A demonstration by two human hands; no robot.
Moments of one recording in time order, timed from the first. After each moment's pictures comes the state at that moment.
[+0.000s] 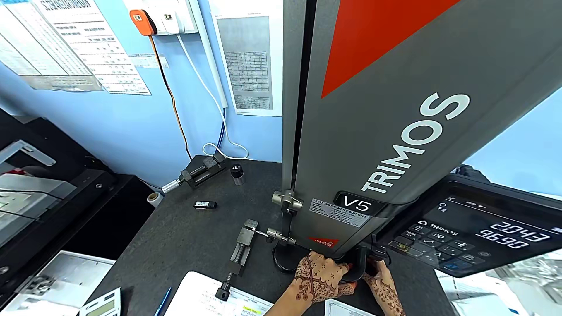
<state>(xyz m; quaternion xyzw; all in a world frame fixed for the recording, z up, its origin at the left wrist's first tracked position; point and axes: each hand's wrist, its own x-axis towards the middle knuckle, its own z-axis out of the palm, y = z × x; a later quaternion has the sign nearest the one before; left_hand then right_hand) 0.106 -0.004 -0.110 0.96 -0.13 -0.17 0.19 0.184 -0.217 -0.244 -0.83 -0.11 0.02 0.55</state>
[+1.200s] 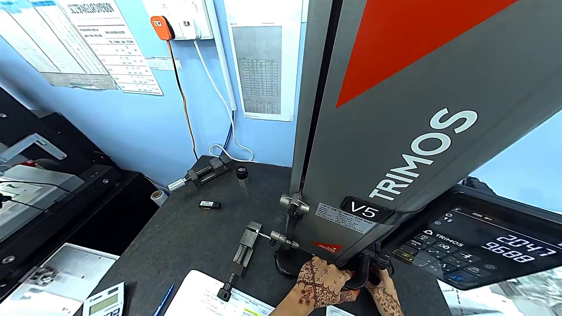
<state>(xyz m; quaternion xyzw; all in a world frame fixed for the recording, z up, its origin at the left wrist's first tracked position) 0.106 -0.002 -0.098 0.95 -0.13 -0.20 0.19 0.183 -0.216 -0.238 -0.83 -0.12 0.01 0.54</state>
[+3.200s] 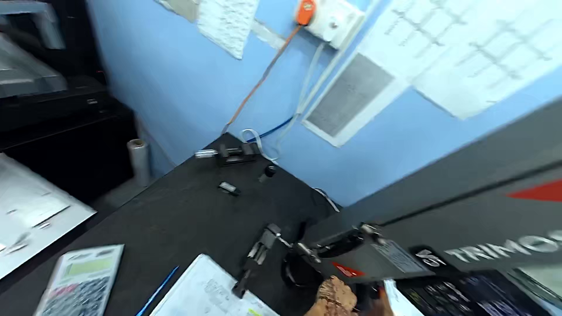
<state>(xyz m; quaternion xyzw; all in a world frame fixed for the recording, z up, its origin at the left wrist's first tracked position) 0.092 0.006 -0.109 0.92 -0.13 -0.12 0.34 0.170 -0.196 -0.147 -0.81 0.04 0.07 0.59</state>
